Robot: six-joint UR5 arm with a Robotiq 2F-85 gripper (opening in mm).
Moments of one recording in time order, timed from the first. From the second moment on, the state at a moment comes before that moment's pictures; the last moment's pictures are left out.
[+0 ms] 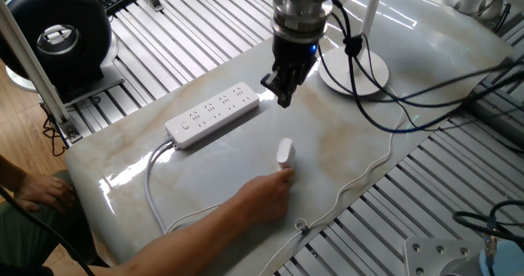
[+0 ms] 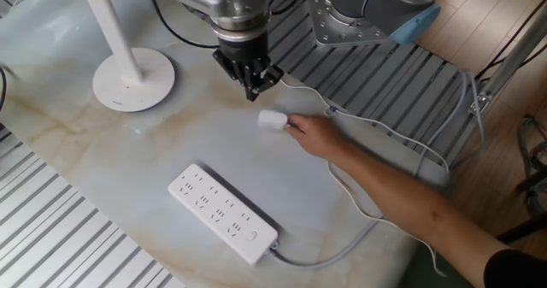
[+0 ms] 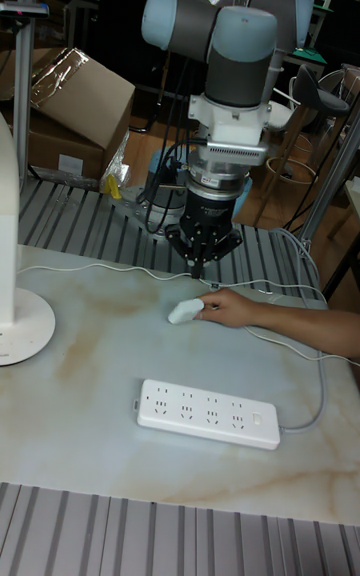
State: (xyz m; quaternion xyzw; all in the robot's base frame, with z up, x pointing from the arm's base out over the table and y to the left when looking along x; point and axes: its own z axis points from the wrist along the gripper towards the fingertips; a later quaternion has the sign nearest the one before) arm 0.460 0.051 0.152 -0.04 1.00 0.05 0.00
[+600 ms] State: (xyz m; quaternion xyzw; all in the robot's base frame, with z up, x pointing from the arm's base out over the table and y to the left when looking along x) arm 0.418 0.041 0.141 -0.04 1.00 0.03 -0.07
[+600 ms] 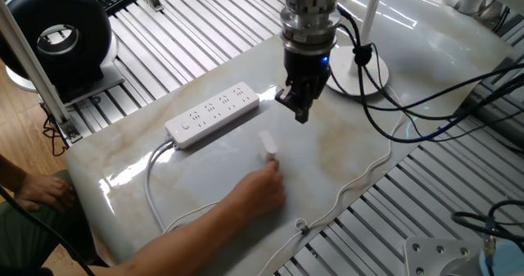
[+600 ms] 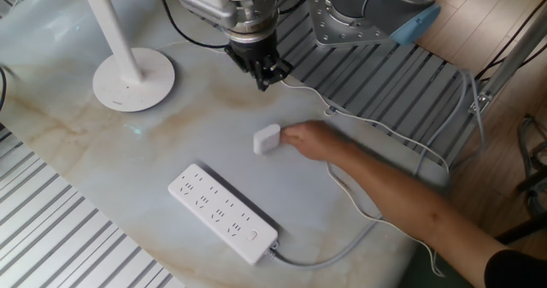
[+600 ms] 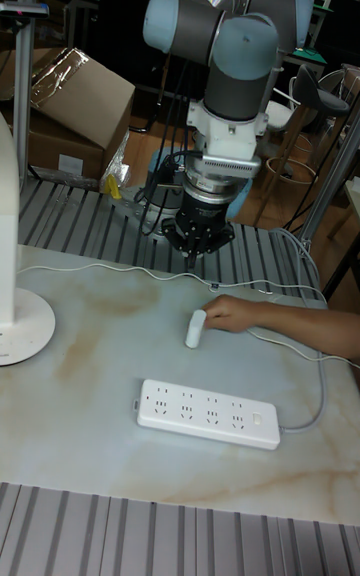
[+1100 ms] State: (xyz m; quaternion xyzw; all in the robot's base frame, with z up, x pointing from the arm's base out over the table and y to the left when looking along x) arm 0.455 0.060 0.086 -0.02 1.00 0.04 -0.05
